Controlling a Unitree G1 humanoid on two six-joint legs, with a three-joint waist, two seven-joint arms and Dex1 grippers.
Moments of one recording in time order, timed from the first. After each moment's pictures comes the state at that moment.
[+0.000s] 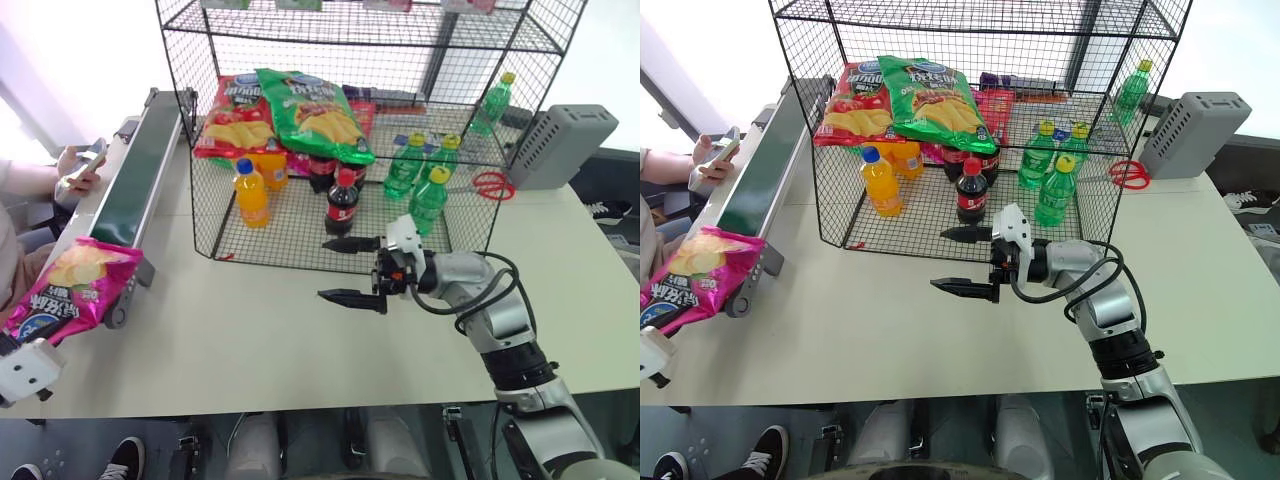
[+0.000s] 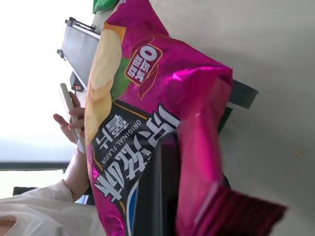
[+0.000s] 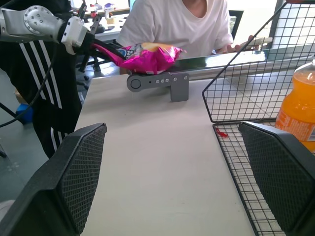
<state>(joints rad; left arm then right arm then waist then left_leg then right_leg) 0.44 0.90 0.56 0.35 0.06 -0.75 -0.52 -0.45 -0.43 0.17 0.00 0.45 0.24 1.18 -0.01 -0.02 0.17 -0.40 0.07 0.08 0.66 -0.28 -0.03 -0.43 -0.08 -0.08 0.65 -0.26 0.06</state>
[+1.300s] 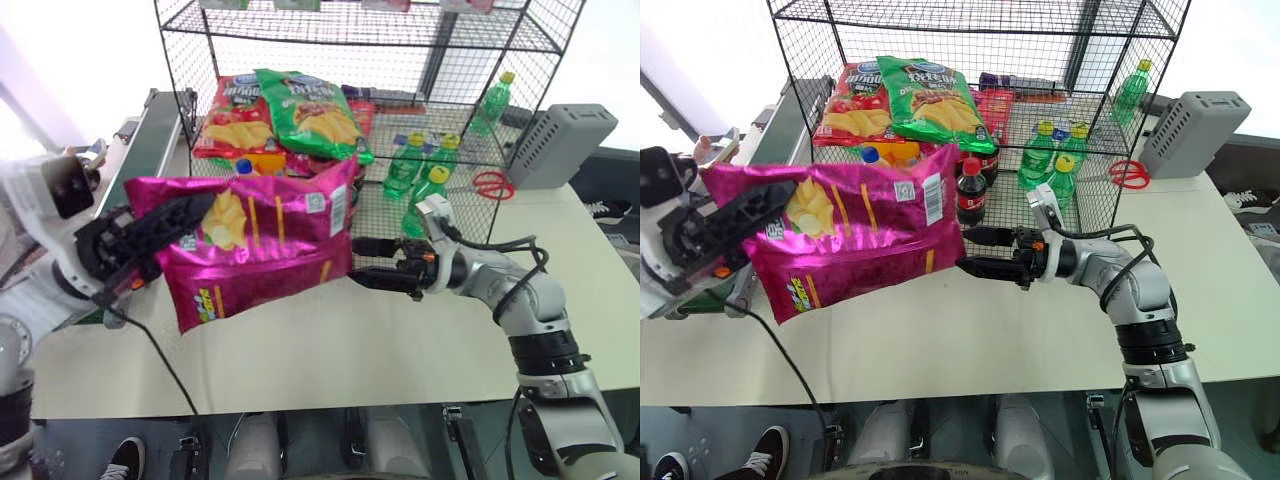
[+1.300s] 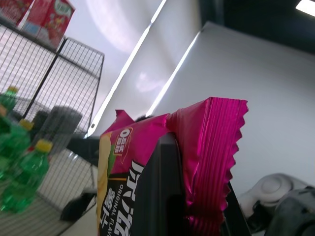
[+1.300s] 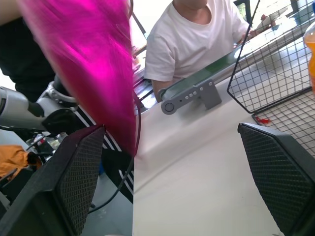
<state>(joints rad) -0.26 0.81 0.37 -0.31 -1.80 0.80 -0.75 -0.49 -0.48 0.02 -0.01 0.80 0.77 1.21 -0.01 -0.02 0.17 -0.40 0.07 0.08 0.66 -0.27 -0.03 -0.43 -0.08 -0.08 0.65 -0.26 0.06</state>
